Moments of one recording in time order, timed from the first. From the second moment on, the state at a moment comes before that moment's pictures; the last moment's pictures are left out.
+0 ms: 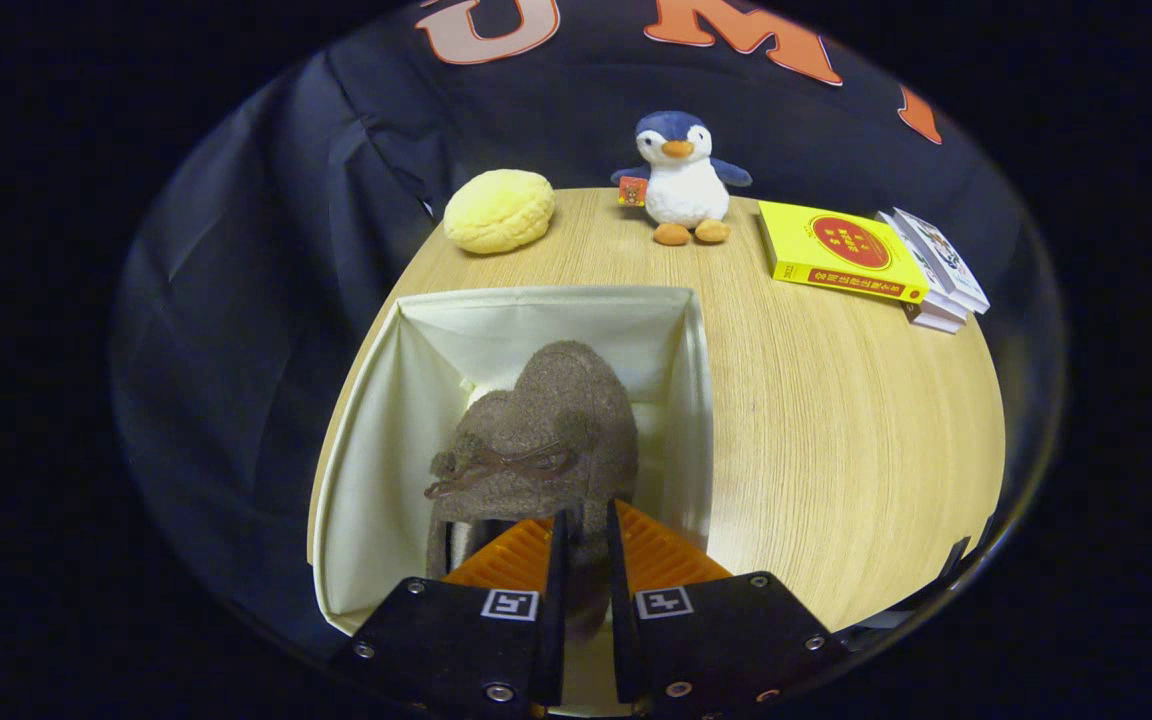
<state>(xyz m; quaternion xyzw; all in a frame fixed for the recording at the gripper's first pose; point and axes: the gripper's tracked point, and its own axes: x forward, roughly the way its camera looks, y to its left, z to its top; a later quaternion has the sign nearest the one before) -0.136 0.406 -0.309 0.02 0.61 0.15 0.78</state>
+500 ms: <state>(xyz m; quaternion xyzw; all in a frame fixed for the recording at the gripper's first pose) -0.107 0.387 -0.257 0.07 0.53 0.20 0.82</state>
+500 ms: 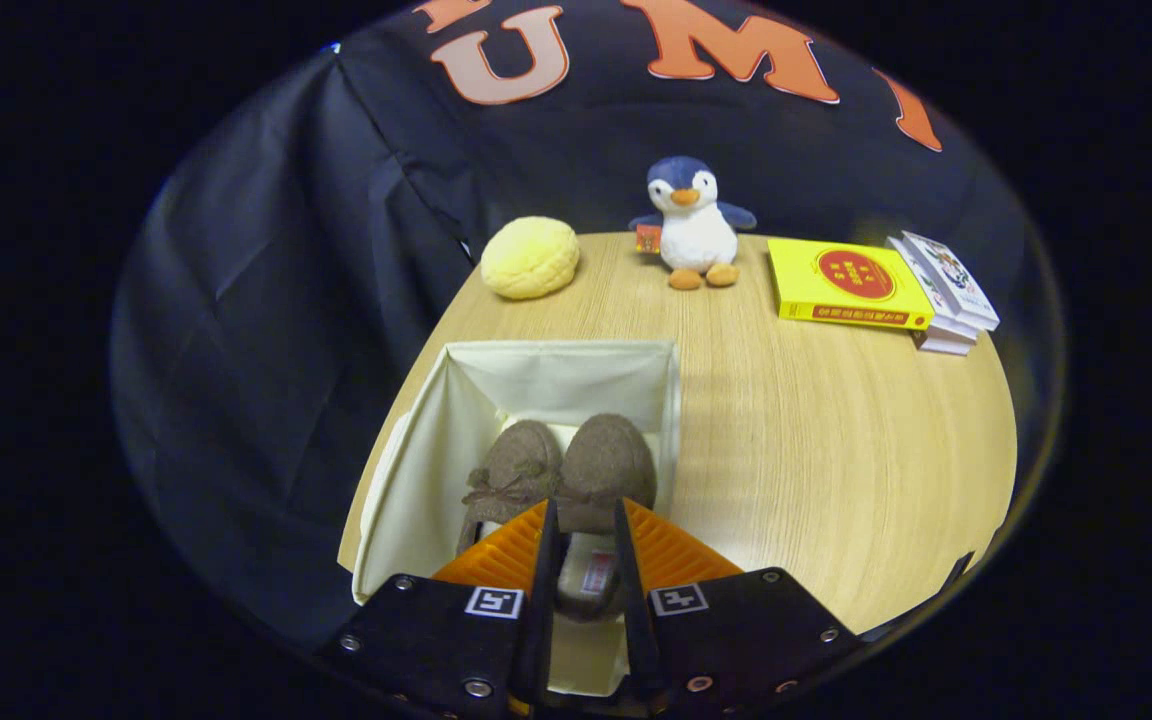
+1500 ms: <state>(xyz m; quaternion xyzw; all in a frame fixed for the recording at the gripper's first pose) 0.018 0.166 -0.107 0.06 0.21 0.09 0.97</state>
